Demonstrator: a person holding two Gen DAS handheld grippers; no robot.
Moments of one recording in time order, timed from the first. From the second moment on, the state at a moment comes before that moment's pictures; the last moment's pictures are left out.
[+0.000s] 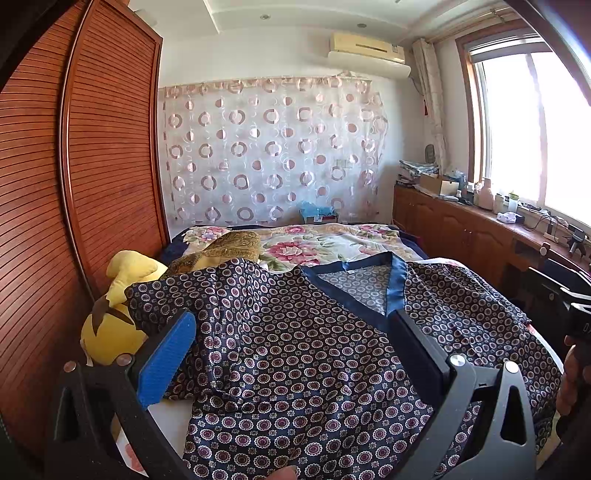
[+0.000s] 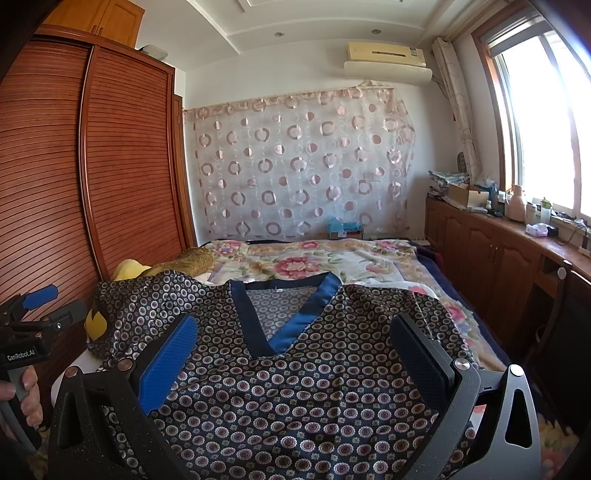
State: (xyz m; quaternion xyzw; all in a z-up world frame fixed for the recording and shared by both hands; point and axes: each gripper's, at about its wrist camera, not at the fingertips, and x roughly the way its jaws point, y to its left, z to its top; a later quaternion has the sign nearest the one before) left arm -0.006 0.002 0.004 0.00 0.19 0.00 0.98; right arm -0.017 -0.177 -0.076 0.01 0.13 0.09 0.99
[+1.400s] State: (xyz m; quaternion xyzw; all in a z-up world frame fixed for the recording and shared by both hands) left arm -0.008 0.001 0.009 0.01 0.18 0.00 0.98; right arm -0.018 -0.179 -0.075 0.01 0.13 0.09 0.99
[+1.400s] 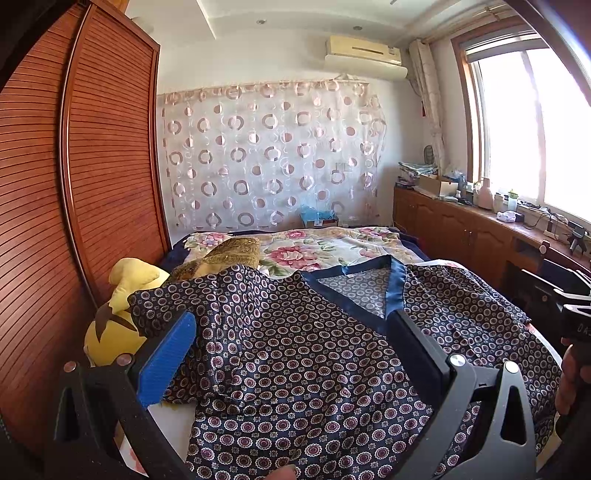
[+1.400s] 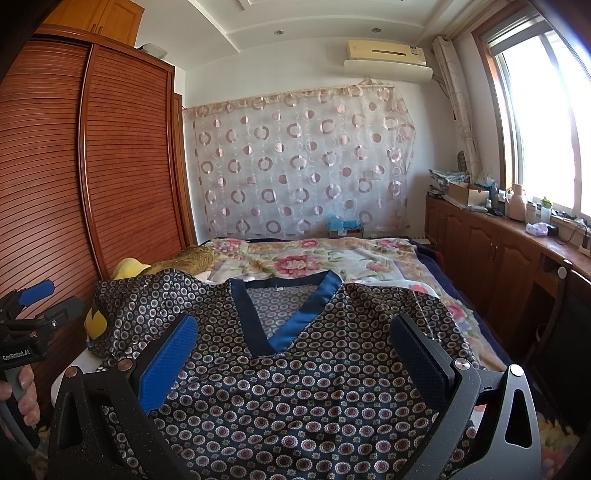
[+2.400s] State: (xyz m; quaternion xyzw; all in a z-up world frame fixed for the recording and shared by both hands) left arm 0.001 0.016 -0.011 0.00 0.21 0.02 0.98; right arm -0.009 -0.179 -0.080 0.02 0.15 0.11 0.98
